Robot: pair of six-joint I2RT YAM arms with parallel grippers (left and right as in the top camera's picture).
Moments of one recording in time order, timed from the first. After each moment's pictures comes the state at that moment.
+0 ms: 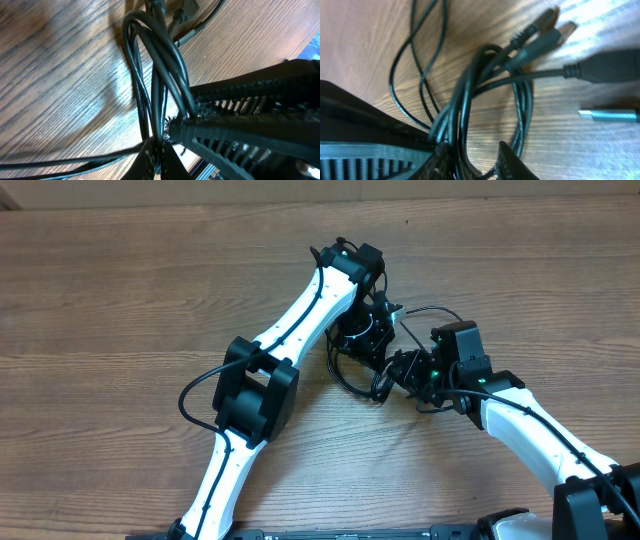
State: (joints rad) left arm -0.58 2.43 2.18 -1.44 0.62 0.06; right arm 0.26 1.46 0.72 -0.29 -0.38 0.83
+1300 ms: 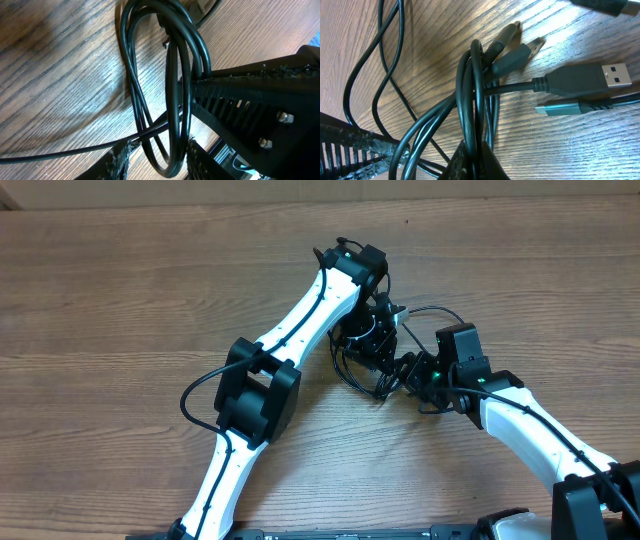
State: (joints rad) left arm -0.59 2.43 2.18 -1.44 0.62 0.06; right arm 0.26 1.47 0.72 -0.32 -0.28 0.90
